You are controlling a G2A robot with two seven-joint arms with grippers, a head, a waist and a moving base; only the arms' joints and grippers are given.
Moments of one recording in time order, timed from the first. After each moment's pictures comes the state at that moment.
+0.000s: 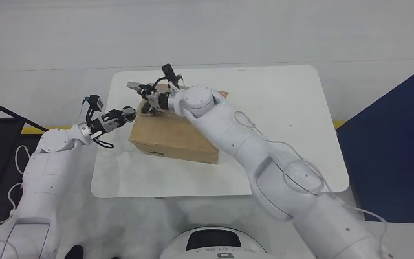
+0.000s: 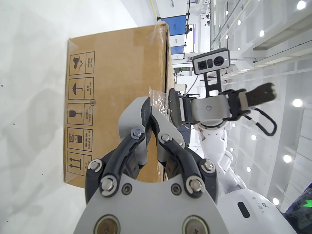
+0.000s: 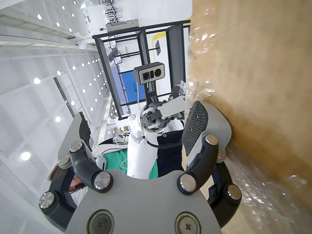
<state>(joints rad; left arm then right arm) 1.00 -0.98 -1.30 -0.80 -0.51 -0.43 -1.13 -0.44 -1.87 0.61 -0.38 0.55 0.01 0.59</state>
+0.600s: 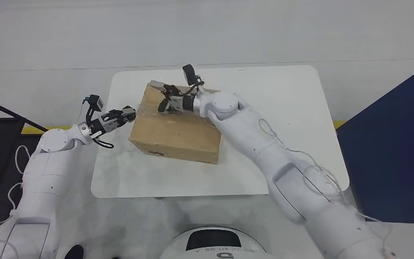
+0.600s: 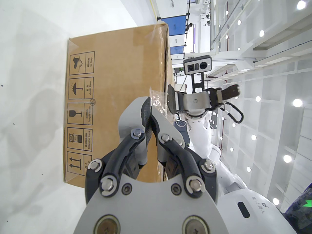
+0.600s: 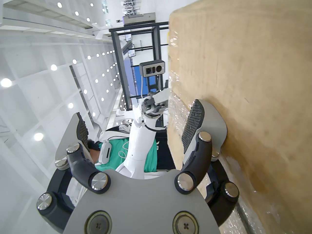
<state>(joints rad) 1.00 -0.98 -1.30 -0.80 -0.51 -0.43 -1.13 -0.60 -1.69 0.80 -0.61 0.45 -0.14 0.71</state>
